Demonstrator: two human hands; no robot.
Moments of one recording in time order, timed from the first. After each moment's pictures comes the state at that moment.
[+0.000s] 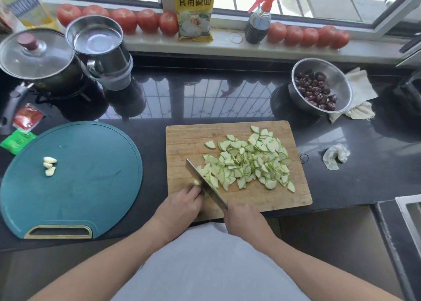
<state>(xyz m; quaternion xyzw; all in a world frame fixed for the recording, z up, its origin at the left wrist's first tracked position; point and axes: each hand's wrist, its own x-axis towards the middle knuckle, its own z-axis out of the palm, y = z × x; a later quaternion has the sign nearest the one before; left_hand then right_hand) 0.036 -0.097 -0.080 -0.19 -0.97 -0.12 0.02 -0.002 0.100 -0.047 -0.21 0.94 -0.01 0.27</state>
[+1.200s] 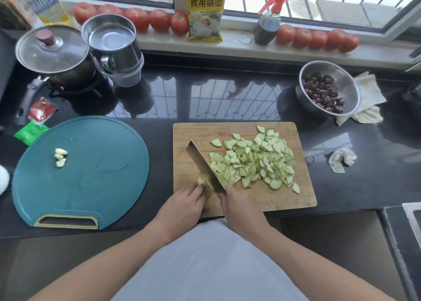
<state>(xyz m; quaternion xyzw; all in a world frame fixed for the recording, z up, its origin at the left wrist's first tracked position) 0.050 -0.099 -0.091 -0.19 -0.98 -0.10 -0.01 -0.009 0.081 -0.041 -0.22 0.95 -0.12 0.19</state>
